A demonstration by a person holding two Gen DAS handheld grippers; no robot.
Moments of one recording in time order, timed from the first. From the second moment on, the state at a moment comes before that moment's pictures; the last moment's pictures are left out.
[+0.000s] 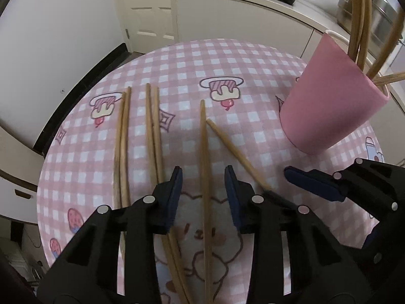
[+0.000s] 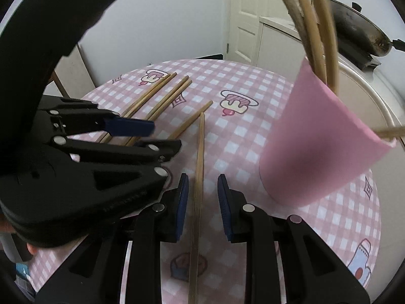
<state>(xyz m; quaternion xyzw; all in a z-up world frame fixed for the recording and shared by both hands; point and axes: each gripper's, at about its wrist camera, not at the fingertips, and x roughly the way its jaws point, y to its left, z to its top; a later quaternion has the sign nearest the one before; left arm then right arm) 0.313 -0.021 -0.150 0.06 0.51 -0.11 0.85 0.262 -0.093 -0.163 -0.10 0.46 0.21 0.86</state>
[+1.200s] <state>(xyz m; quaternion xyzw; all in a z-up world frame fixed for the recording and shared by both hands) 0.238 0.017 -0.067 -0.05 0.40 -0.18 0.90 0.201 -0.130 -0.091 -0.03 0.34 0.26 0.90</state>
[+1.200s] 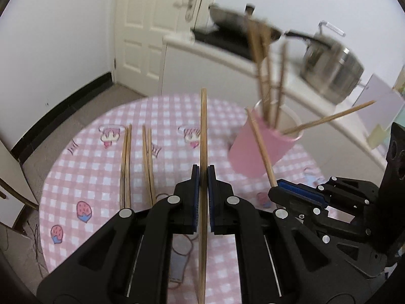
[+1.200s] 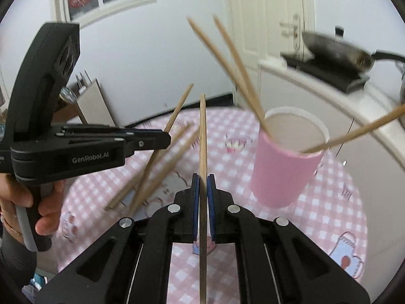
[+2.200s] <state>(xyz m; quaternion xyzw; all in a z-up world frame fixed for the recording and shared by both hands) 0.187 -0.041 0.071 -0.14 0.09 -0.22 0.96 0.190 -0.204 0.025 0.04 0.05 0.14 0.99</state>
